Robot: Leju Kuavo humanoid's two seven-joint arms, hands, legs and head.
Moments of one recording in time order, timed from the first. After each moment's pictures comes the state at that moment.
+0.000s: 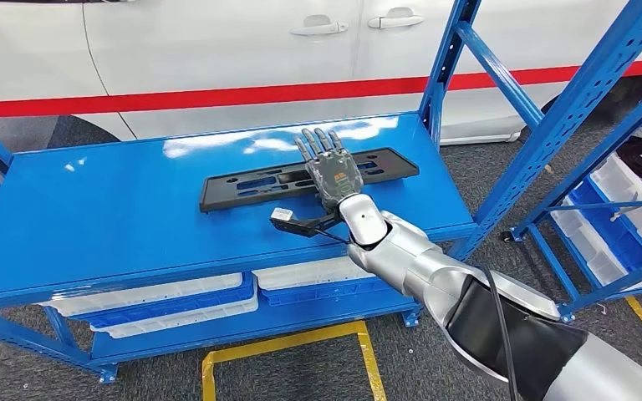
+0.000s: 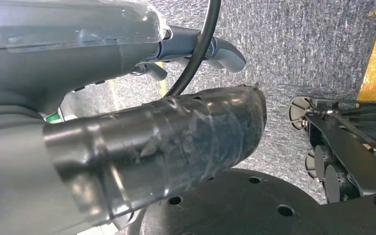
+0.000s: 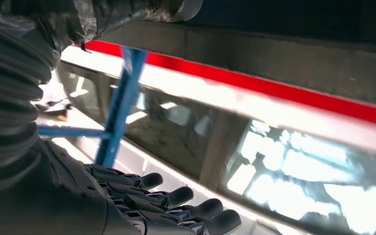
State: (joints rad) left arm 0.00 -0.14 0.56 -0.17 -0.52 -0.07 -0.02; right arm -0.90 -0.09 0.81 -0.48 1.03 -0.30 0.22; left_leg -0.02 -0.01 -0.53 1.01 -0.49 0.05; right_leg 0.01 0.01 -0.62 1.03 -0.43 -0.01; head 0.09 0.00
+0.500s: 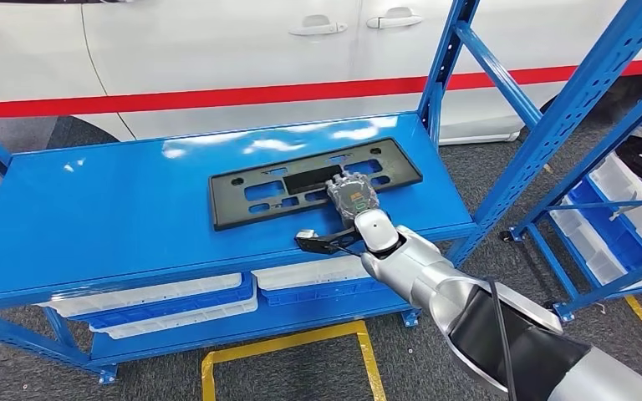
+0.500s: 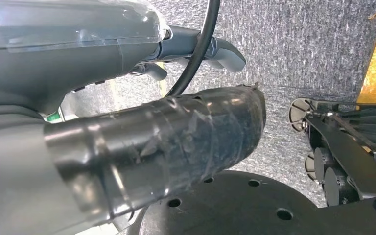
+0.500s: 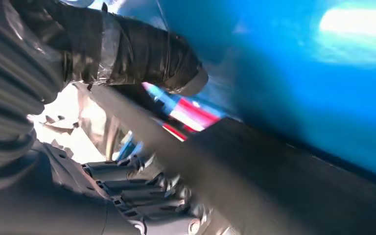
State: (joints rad) left arm 0.00 -0.14 0.56 -0.17 -0.52 -0.06 -0.02; right arm -0.85 -0.09 0.69 -0.40 1.02 -0.08 0.14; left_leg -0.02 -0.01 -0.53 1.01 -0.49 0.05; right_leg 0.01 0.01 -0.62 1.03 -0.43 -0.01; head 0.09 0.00
